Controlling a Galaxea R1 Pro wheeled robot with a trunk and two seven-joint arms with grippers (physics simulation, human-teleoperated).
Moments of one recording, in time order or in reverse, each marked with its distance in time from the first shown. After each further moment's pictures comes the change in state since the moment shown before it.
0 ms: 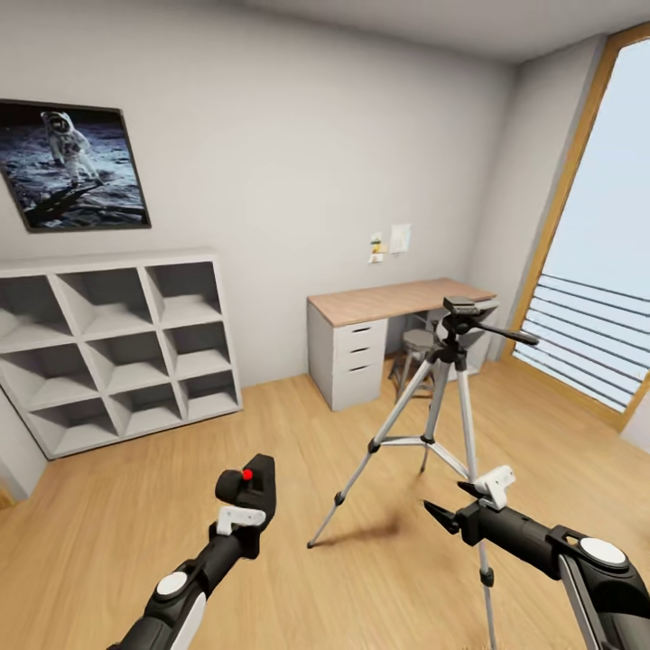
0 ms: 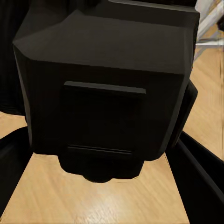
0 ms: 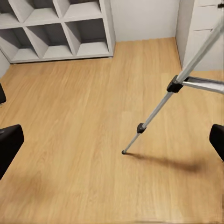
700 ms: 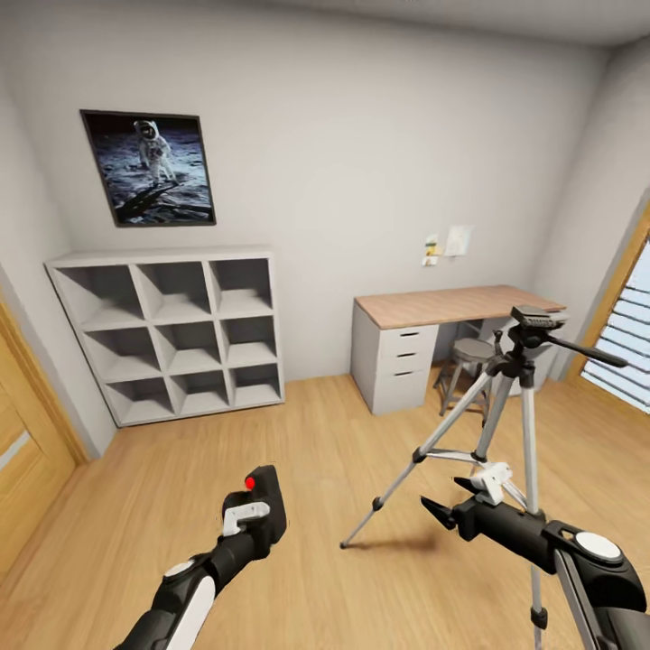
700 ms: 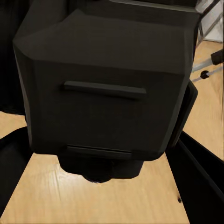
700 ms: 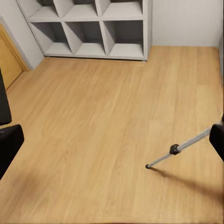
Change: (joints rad) left arm 0.004 -0.039 0.004 -0.081 0.258 0.284 0.108; right arm -0.014 0.002 0.012 0.000 -0.002 -0.001 -0.001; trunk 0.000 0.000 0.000
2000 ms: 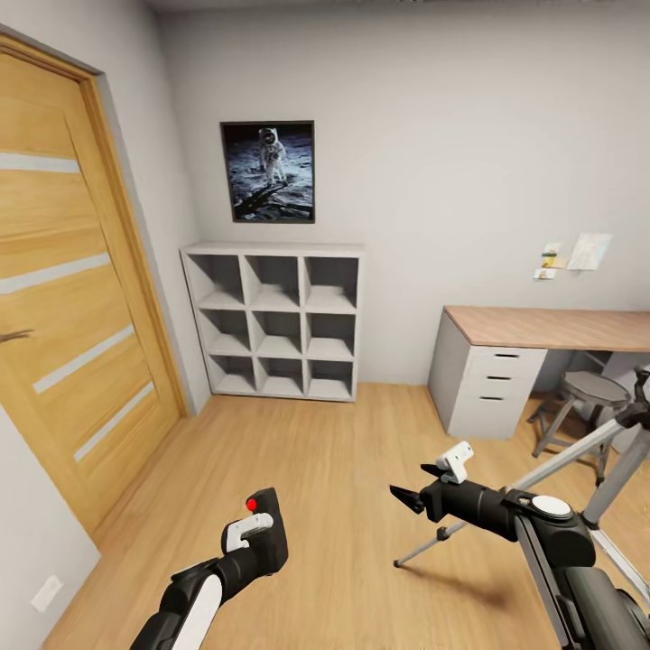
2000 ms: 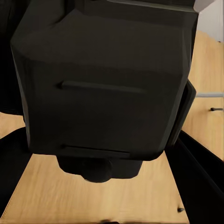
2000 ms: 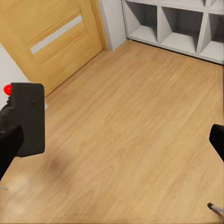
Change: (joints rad) left arm 0.007 -0.045 0.029 0.000 0.078 0.178 0.134; right arm -0.101 0.006 0.154 0.000 -0.004 0.139 0.002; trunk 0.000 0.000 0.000
